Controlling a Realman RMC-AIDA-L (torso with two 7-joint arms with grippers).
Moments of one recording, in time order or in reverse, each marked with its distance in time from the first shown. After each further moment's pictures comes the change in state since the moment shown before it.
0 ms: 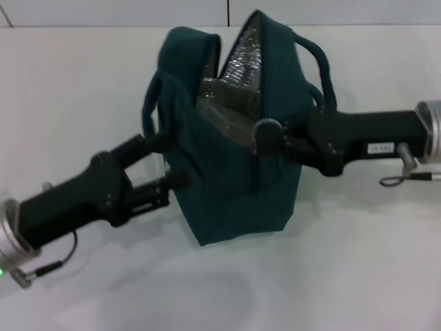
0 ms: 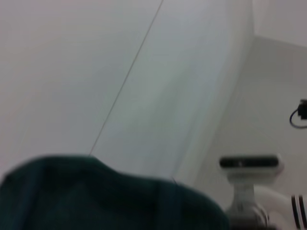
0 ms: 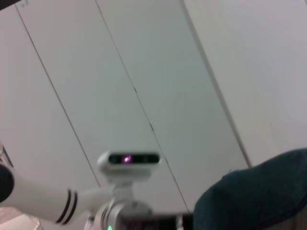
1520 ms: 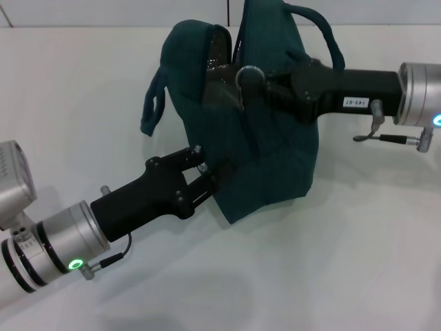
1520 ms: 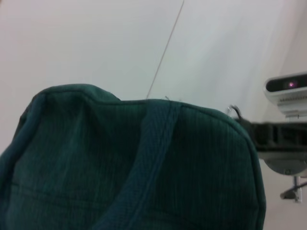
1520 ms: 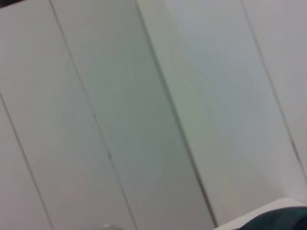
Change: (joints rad) left arm -0.139 -0.022 0.011 -0.317 -0.047 -0.275 0.315; right arm 0.048 0.008 -0.025 0.031 0.122 0.162 -0.033
